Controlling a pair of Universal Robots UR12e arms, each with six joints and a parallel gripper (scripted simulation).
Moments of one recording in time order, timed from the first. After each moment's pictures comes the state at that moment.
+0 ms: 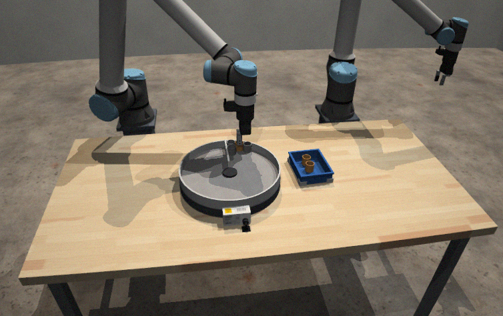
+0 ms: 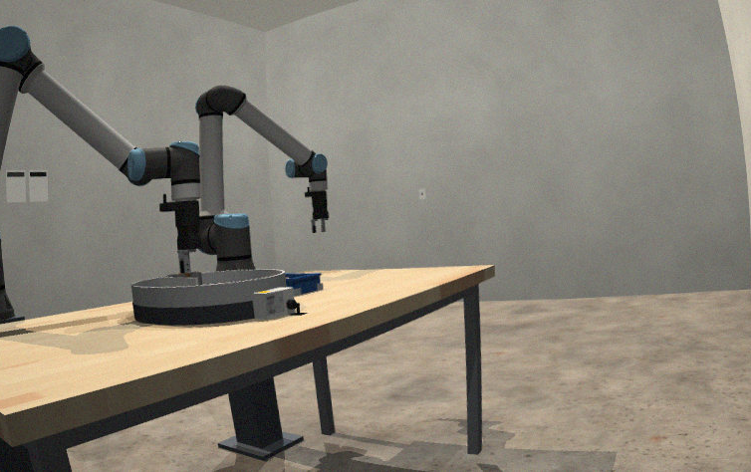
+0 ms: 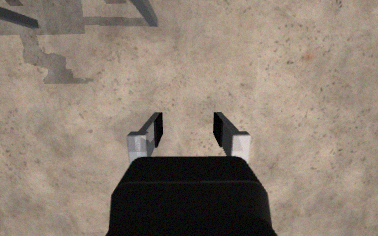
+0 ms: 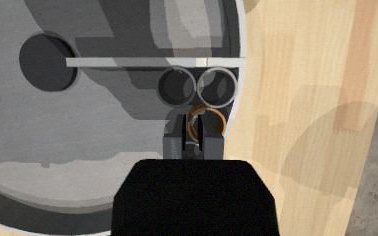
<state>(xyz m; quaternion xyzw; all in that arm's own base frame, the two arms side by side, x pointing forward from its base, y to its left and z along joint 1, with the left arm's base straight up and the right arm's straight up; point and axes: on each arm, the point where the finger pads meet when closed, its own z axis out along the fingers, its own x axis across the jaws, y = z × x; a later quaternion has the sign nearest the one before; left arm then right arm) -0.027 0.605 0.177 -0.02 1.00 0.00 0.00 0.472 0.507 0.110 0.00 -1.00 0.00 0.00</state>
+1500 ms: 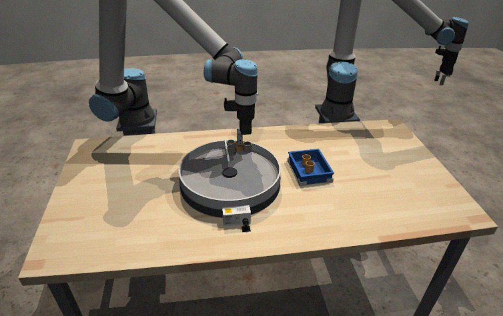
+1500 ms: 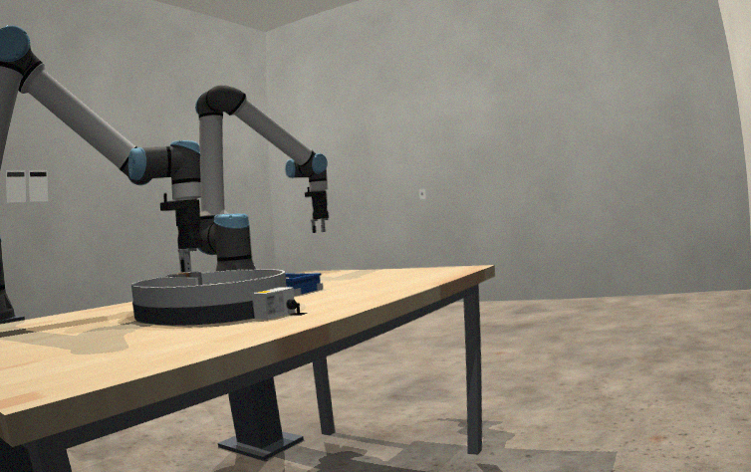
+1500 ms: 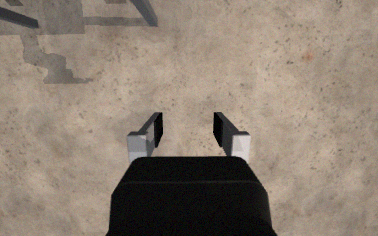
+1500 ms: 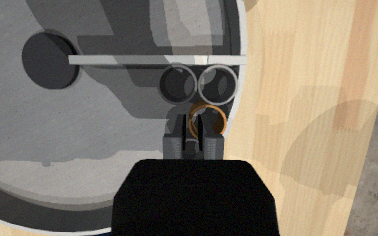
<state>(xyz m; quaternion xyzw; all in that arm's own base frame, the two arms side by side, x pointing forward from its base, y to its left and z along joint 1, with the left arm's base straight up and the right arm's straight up) -0.027 0.605 0.177 -0.02 1.00 0.00 0.00 0.473 0.509 0.113 0.00 -1.00 0.00 0.00</state>
